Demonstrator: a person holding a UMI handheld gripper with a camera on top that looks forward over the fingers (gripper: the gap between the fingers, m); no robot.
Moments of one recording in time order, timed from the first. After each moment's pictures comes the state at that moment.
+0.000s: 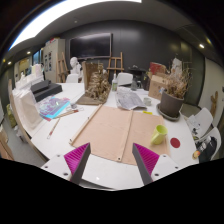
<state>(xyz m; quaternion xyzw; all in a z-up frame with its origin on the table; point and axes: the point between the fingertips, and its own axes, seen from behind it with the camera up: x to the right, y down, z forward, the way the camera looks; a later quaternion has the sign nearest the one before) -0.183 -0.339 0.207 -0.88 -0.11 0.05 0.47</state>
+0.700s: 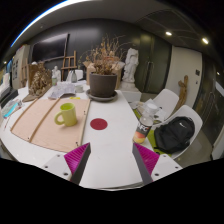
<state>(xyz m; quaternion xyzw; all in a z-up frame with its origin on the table) 0.235 -0.343 0.107 -0.88 0.04 -0.08 0.47</state>
